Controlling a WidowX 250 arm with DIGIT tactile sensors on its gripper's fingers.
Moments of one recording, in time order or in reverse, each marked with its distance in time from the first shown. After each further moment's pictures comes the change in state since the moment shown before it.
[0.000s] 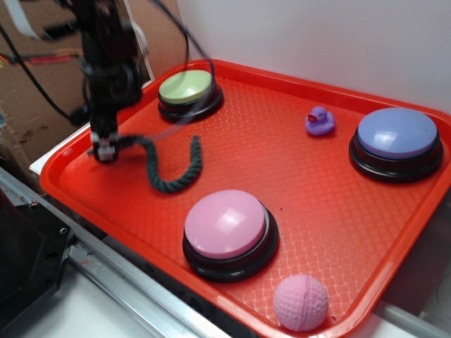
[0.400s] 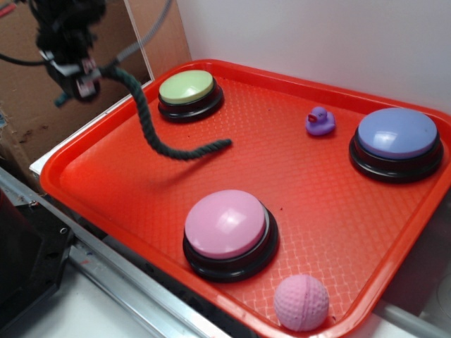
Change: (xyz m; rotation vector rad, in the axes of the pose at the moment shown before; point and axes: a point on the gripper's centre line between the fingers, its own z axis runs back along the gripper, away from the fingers) arm -0.025 -0.036 0.103 -0.180 -0.060 0.434
